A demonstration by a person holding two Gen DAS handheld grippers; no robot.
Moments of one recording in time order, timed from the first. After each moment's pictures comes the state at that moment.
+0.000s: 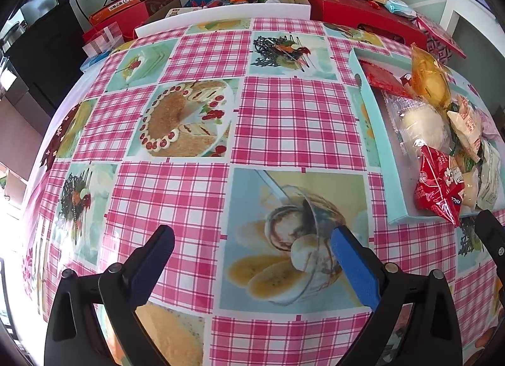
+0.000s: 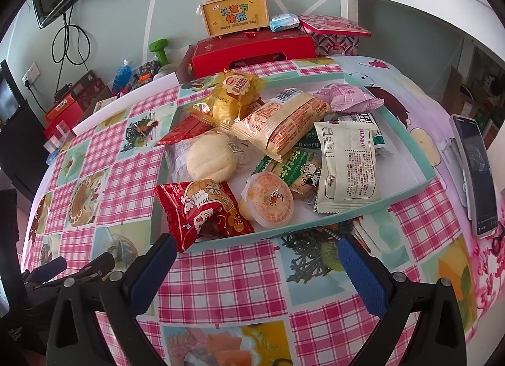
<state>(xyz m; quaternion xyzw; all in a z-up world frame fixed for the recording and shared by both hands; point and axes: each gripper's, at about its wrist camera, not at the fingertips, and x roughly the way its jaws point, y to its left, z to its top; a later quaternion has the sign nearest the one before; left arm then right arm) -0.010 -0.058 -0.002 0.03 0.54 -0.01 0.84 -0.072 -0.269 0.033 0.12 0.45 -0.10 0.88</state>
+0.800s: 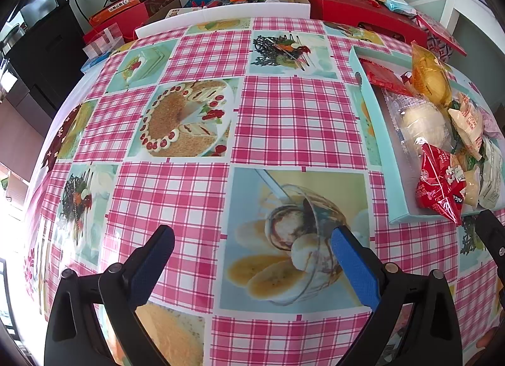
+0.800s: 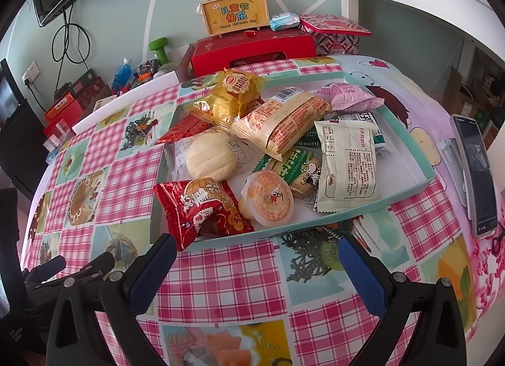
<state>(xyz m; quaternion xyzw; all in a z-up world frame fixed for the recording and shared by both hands) -0.010 -0.059 -0.002 0.03 0.54 -0.01 0.84 -0.072 -0.269 0.032 0.12 0.45 -0.10 0.88</state>
